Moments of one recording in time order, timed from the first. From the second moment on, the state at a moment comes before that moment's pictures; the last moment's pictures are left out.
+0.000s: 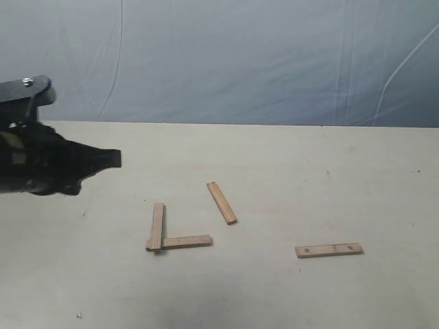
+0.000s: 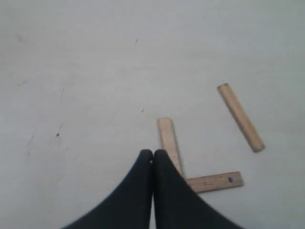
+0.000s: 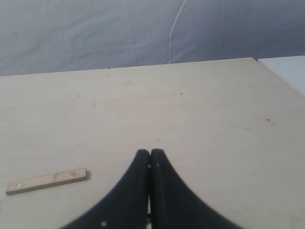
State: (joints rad) left arm -0.40 1.32 -0.76 0.19 0.26 -0.56; right arm -0.04 0.00 0.00 -0.06 0.31 0.11
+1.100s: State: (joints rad) left arm -0.40 0.22 0.00 -0.60 -0.24 0.24; right arm -0.04 0.91 -0.53 -0.27 -0.65 0.63
